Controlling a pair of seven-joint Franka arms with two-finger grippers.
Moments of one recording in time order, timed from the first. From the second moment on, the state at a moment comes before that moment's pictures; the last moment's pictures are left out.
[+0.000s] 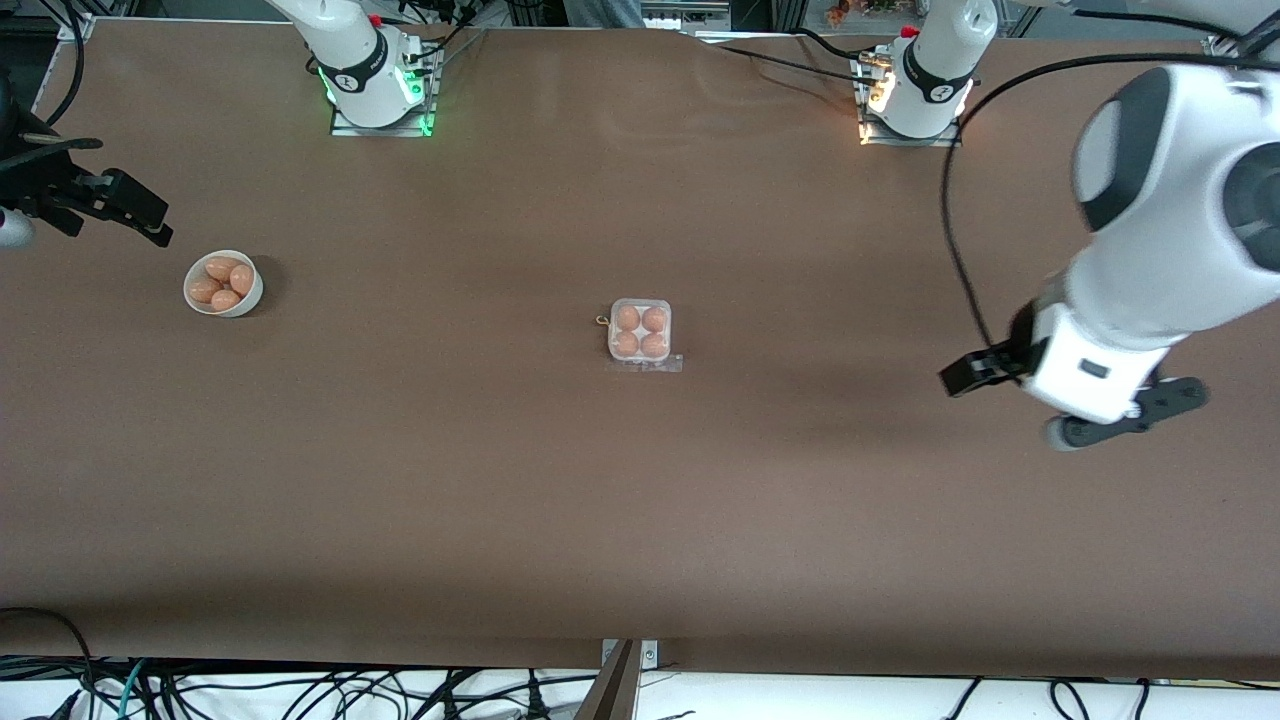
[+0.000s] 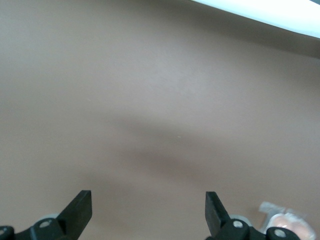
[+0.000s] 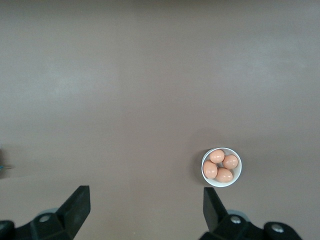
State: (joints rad) left arm -0.31 0.47 0.23 -1.05 -0.08 1.48 -0.38; right arm 0.06 -0.06 -0.04 -1.68 -0.05 1.65 0.12
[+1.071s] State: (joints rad) left arm -0.13 0.14 0.09 -1.54 -0.03 1.61 -0.15; right arm 0.06 -0.04 -0.04 -1.68 -0.05 1.65 0.12
